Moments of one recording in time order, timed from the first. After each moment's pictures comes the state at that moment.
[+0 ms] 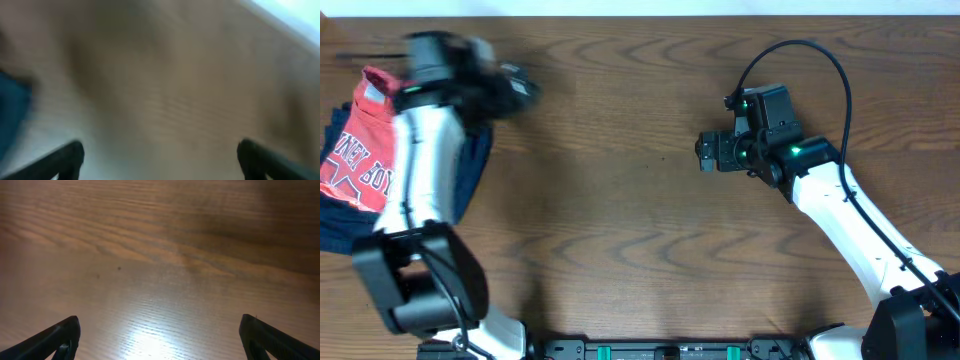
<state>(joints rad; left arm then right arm) 0.12 1.77 1.47 -0.80 0.35 -0.23 0.34 1.55 1.11 -0.54 -0.11 0.28</state>
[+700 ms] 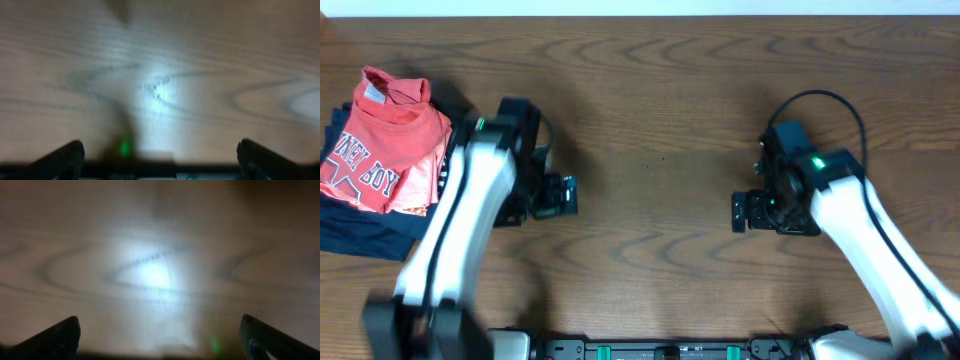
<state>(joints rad) -0.10 1.47 1.18 -1.29 0.12 -0.21 0.30 1.37 1.04 -1.11 -0.08 0.35</state>
